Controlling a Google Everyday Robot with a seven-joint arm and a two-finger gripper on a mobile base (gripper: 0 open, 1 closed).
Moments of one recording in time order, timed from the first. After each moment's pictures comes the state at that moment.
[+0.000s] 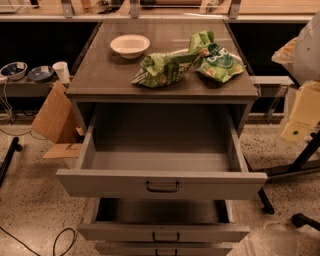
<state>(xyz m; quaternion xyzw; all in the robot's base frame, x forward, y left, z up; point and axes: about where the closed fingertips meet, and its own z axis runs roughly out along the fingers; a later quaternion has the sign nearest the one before) 0.438 -0.217 0.976 -0.60 0.78 -0.03 0.16</state>
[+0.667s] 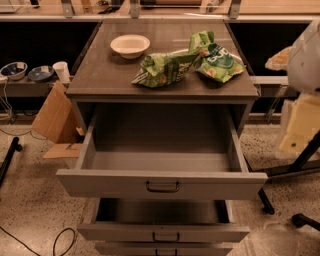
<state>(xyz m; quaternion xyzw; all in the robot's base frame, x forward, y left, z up) 0.431 -0.211 0.965 -0.63 0.76 -0.05 0.16</state>
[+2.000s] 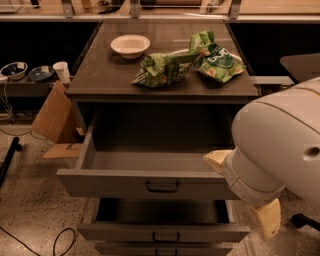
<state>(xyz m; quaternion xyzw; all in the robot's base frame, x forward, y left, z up) 0.353 -0.163 0.799 -0.85 0.51 -0.09 0.03</state>
